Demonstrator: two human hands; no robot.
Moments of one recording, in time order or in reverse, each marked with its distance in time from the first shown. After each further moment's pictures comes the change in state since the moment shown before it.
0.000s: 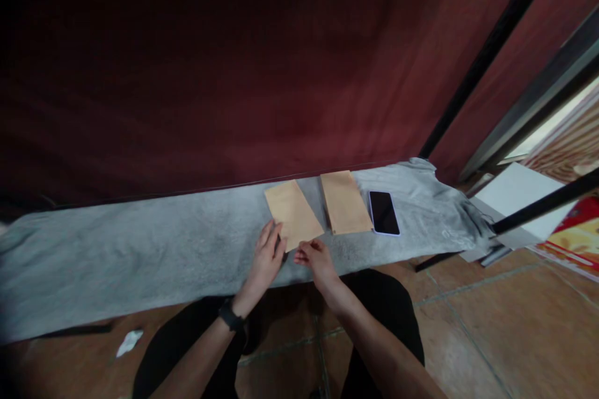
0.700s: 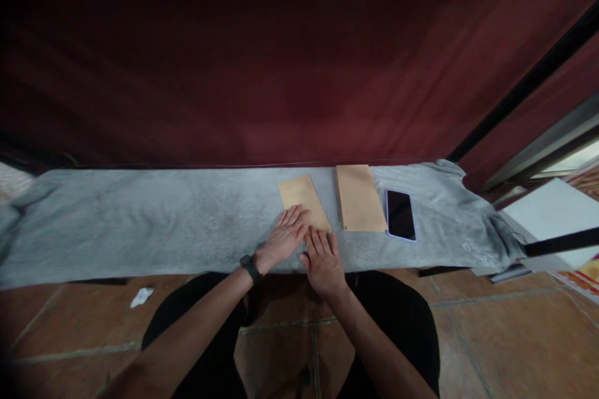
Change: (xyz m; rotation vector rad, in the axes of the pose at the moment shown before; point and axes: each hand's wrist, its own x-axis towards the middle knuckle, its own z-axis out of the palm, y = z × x) left_hand 0.026 -0.009 0.030 0.432 -0.406 0.156; right_hand -0.017 0.021 -0.029 -1.594 -0.146 -0.907
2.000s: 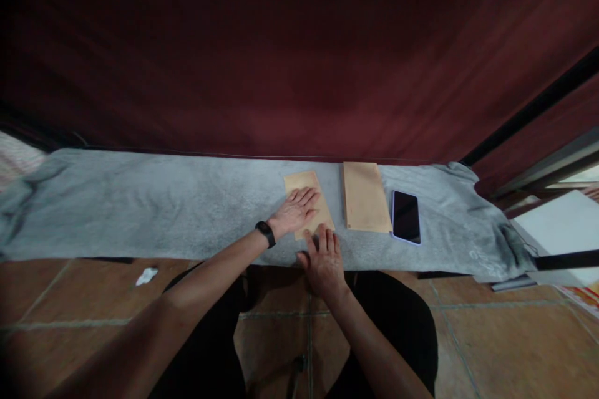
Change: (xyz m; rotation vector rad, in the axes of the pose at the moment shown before) left_hand 0.054 -0.019 -0.004 0.114 -0.022 0.165; right_hand -0.004 -0.005 -0.003 -0.251 -0.034 -0.005
